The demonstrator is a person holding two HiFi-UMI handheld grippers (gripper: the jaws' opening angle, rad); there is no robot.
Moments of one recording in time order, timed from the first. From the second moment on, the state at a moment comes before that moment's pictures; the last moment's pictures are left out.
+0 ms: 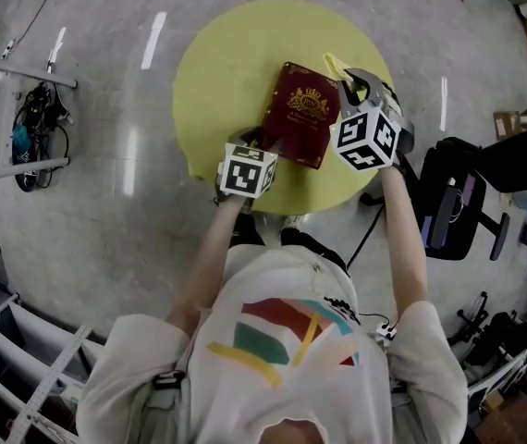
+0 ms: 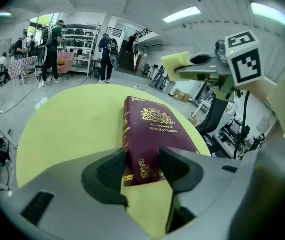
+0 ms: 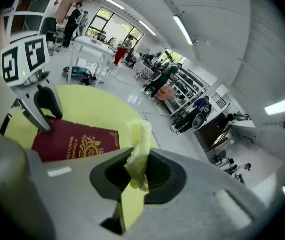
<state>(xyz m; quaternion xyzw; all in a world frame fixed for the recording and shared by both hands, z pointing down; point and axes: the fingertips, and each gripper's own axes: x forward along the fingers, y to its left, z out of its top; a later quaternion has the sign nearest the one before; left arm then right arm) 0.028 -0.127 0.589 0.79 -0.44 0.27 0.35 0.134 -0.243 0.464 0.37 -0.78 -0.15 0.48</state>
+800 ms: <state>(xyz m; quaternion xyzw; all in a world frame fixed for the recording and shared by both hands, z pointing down) 0.028 -0.126 0.590 0.79 -0.44 0.26 0.35 0.160 -0.262 0.585 0.27 -0.70 -0.10 0.65</state>
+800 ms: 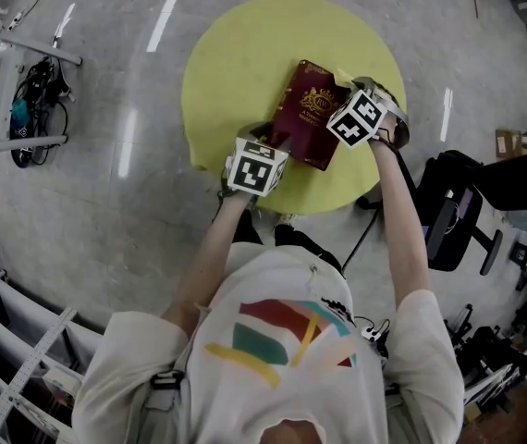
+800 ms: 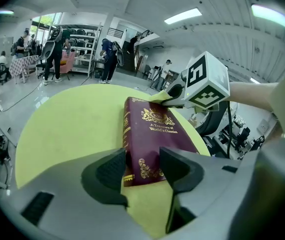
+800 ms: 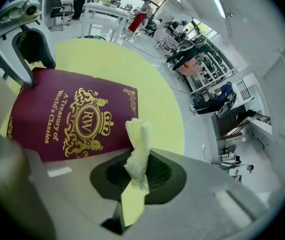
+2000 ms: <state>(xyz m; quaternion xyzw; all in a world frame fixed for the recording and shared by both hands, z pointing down) 0.026 -0.126 0.591 0.79 -0.43 0.26 0.35 0.120 -0.171 0.591 0.18 -0.73 -0.09 0.65</state>
